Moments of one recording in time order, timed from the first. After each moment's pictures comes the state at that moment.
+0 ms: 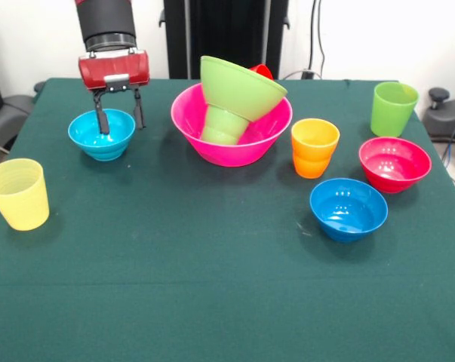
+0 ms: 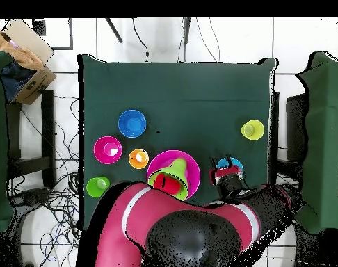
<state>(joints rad) -0.20 -0.09 -0.71 1.52 -0.95 -1.12 2.59</state>
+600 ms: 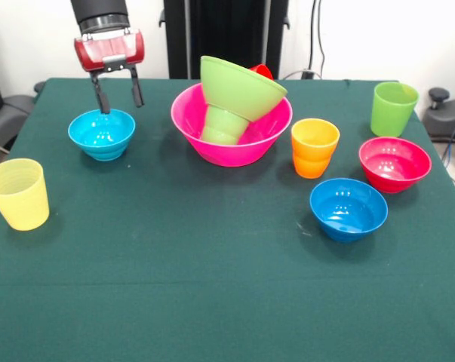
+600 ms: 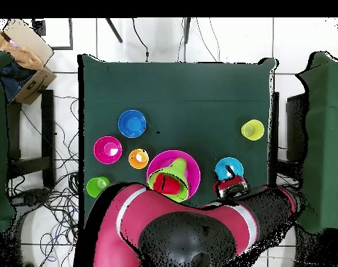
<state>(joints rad) -0.19 -0.10 -0.75 1.51 -1.14 -1.12 2.59</state>
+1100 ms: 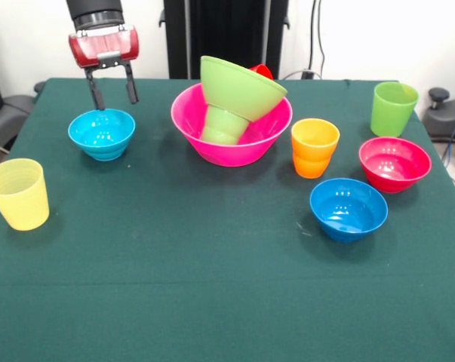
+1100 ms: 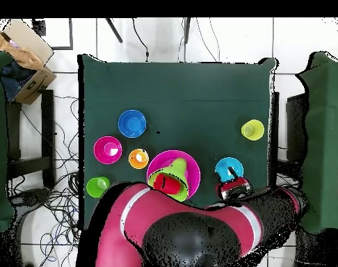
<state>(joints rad) -0.20 -0.10 -0.76 1.51 -1.16 -1.12 2.59</state>
